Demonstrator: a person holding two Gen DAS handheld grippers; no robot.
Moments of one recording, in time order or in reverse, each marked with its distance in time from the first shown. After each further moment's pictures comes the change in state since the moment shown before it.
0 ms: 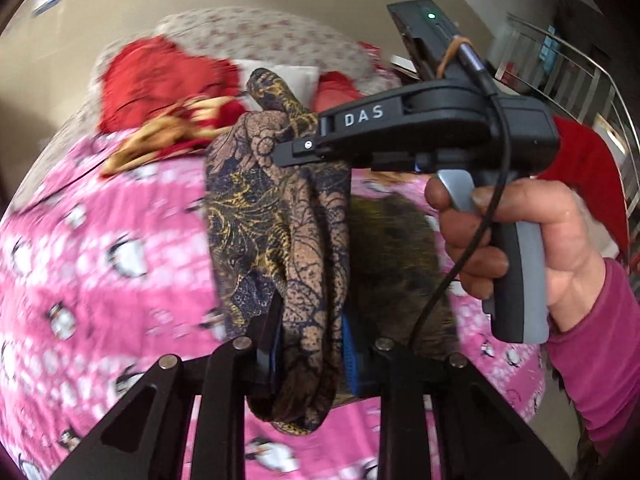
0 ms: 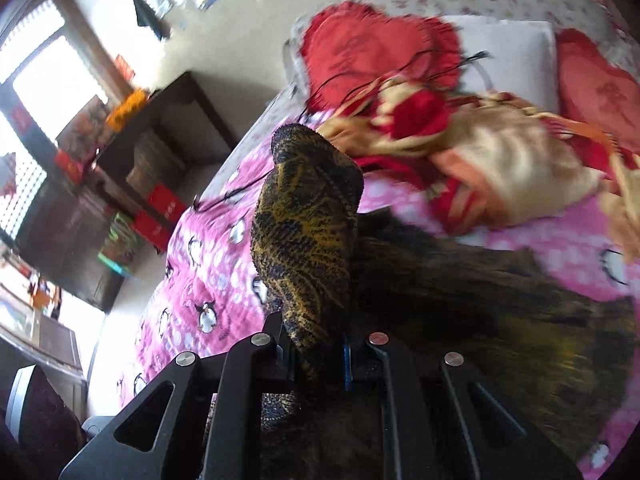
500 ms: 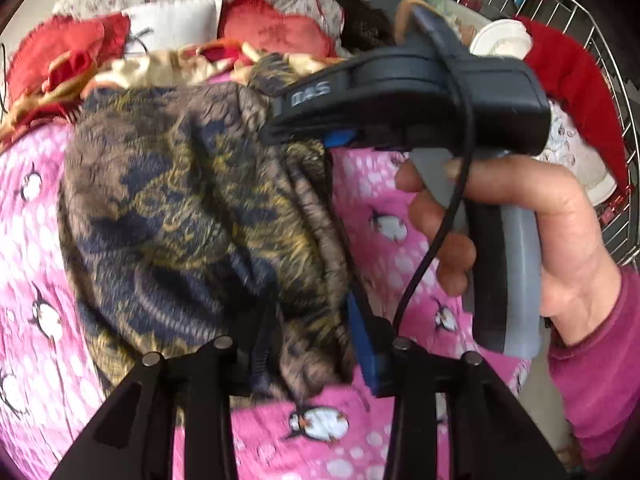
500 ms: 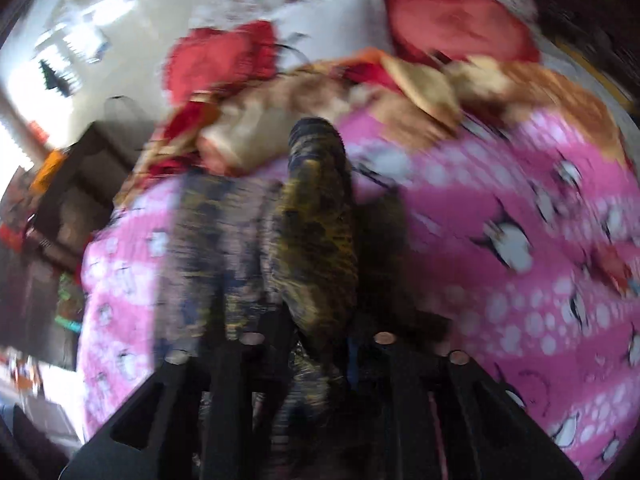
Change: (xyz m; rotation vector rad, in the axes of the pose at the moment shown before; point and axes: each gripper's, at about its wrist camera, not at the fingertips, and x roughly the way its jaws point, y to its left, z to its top) left arm 0.122 -0.121 -0.010 0.105 0.258 -0.107; right arm -0.050 -0.175 -0.076 0.278 0.005 -0.251
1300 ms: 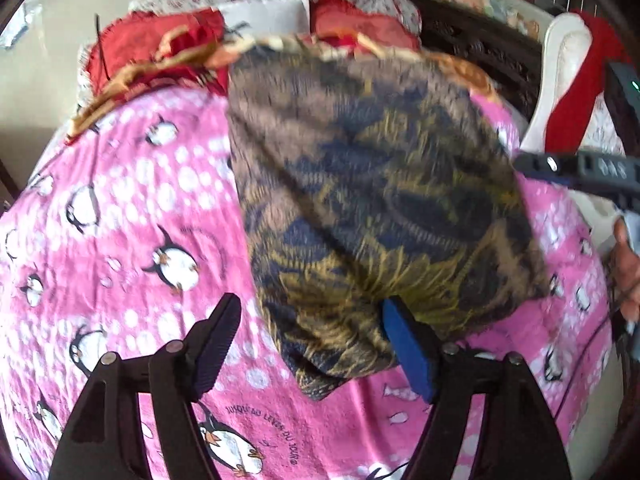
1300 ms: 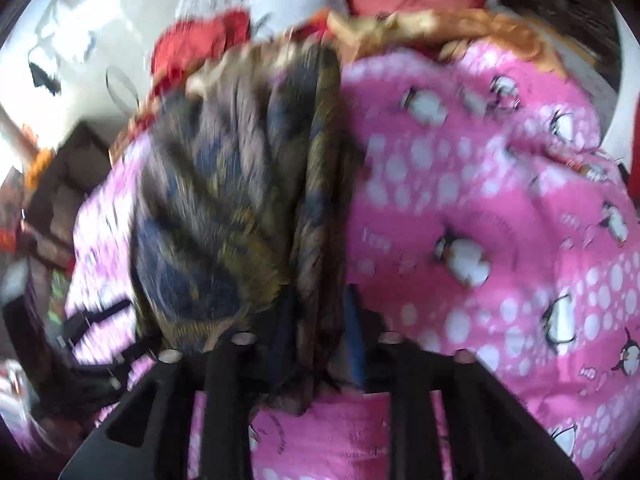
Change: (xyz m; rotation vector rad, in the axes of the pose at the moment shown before) left arm -0.023 0.078 -0.054 -0.036 -0.054 0.317; right arm -0.057 -0.027 -0.084 0.034 -0.078 -0.004
